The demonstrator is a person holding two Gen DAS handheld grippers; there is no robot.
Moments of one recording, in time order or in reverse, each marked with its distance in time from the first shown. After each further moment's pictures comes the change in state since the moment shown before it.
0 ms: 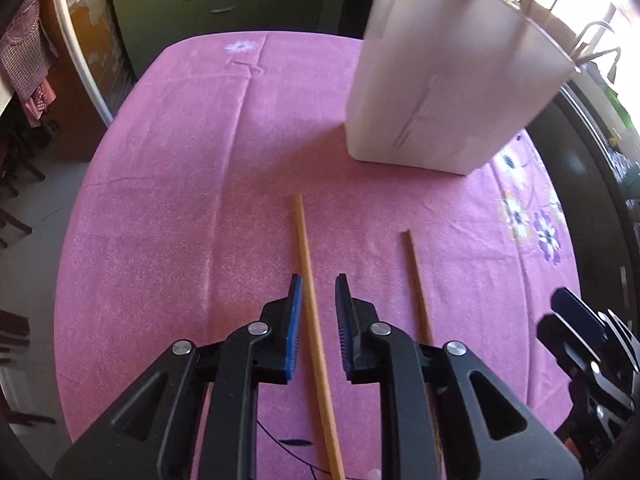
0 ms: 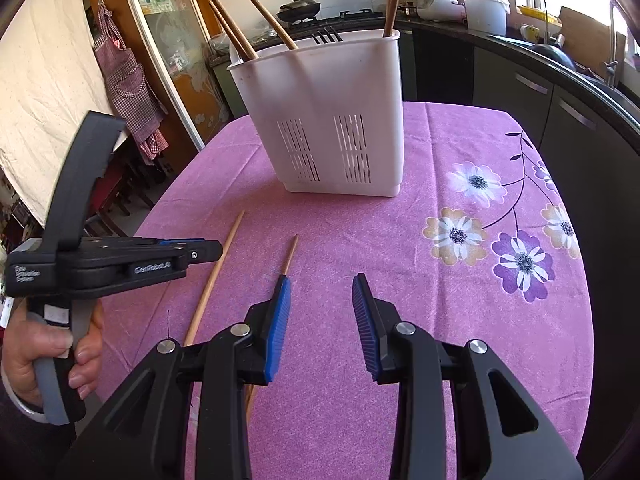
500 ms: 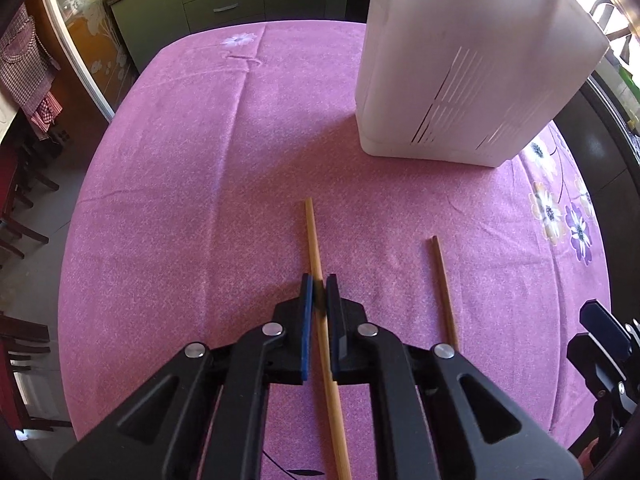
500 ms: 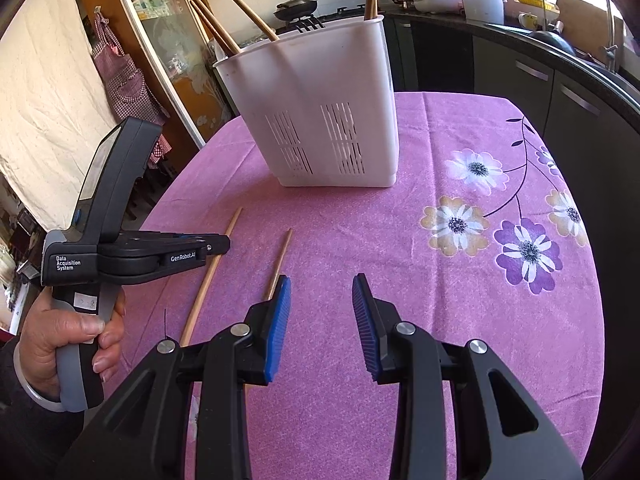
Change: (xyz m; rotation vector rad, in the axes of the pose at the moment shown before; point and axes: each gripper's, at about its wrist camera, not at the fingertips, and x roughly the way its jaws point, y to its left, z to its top) left arm 0.019 -0.009 0.008 0.062 0.025 0.065; right arm 0.007 -0.012 -0.005 0.030 0.009 0.030
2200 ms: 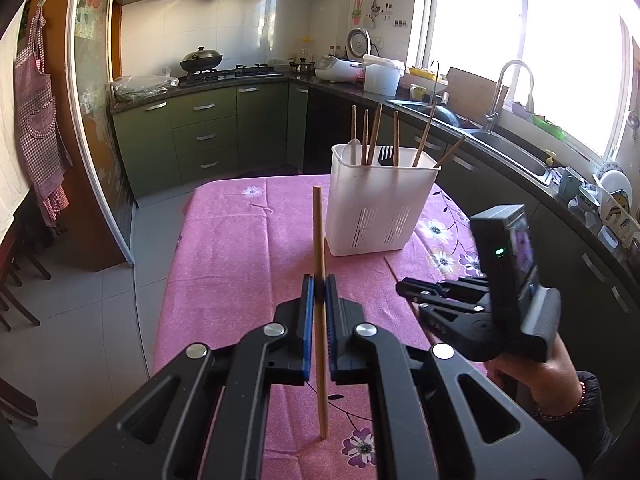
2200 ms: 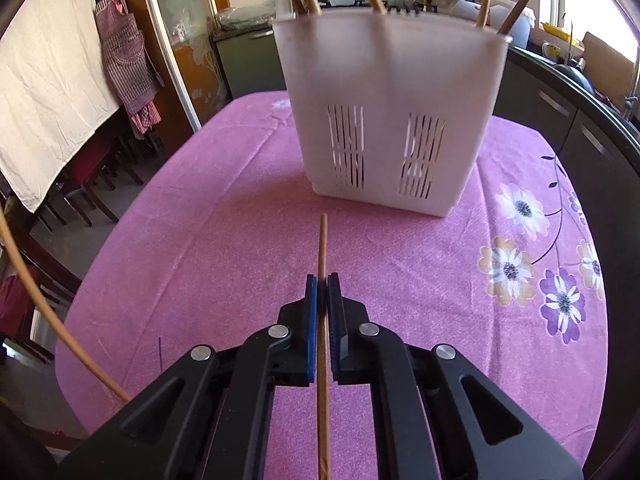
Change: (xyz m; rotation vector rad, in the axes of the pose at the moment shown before) left arm -0.189 0.041 -0.077 0.108 -0.482 -0.121; right arm 0.023 0.062 0.029 -0.110 -0.018 -0.075
